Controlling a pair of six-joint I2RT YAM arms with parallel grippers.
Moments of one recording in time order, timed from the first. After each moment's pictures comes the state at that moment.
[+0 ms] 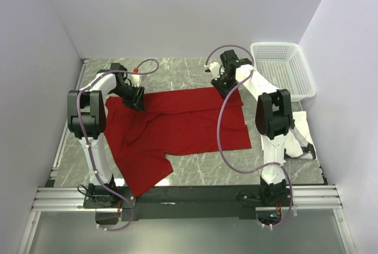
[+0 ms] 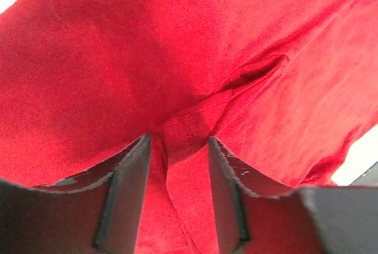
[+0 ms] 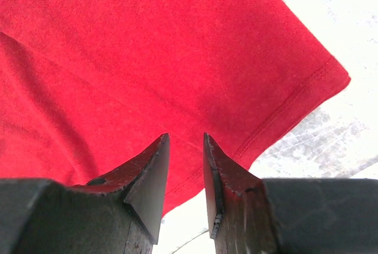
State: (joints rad) left arm -0.01 2.09 1.56 -0.86 0.55 0.33; right arm 0.28 2.14 1.84 -0.91 -0.12 -0.53
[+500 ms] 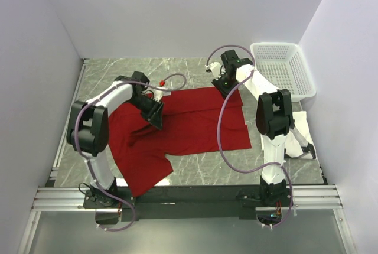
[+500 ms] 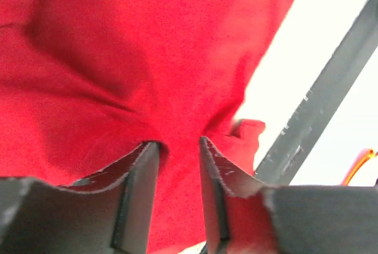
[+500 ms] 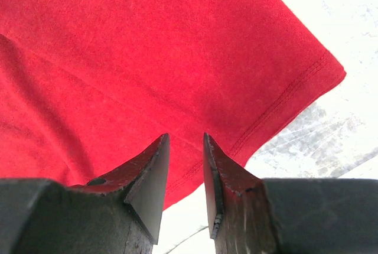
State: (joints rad) left arm -0.24 1.87 1.38 -0.97 0.69 0.44; right arm 0.28 2.14 1.83 -0.90 -0.11 -0.54
